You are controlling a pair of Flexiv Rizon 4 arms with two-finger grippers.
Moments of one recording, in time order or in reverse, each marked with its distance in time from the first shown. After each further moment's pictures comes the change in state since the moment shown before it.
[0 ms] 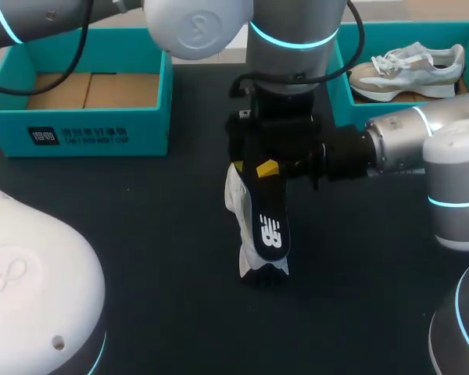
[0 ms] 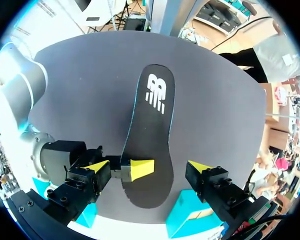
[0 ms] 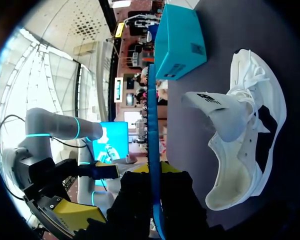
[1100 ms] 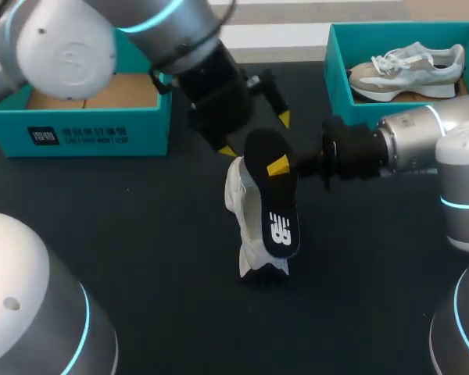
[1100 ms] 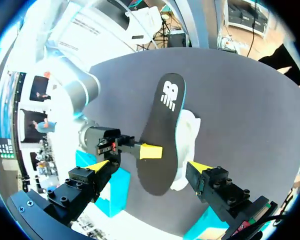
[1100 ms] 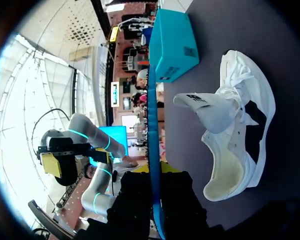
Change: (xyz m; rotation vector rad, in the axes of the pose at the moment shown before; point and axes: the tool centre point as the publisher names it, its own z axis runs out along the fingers) left arm 0.019 0.023 -0.042 0.154 -0.554 -0.073; right arm -0.001 -0.002 -0.018 -0.028 -0.020 0.050
